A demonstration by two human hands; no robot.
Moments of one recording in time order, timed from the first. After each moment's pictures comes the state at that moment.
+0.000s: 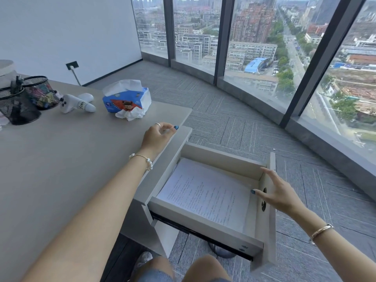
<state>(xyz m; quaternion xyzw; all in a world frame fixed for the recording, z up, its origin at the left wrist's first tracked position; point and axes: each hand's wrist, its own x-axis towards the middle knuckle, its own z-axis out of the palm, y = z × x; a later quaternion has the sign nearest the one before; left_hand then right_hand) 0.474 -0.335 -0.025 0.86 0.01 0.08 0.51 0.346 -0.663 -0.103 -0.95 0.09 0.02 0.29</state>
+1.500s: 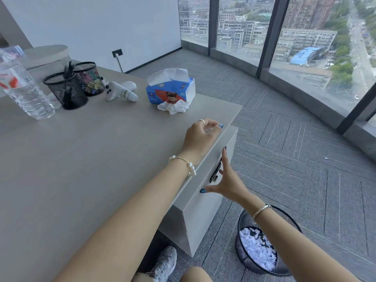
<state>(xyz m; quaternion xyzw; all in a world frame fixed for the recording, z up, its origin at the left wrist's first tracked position) 0.479 -0.332 -0.025 0.83 0.04 0.09 0.55 0.459 -0.451 -0.144 -0.86 -0.13 0.10 0.48</state>
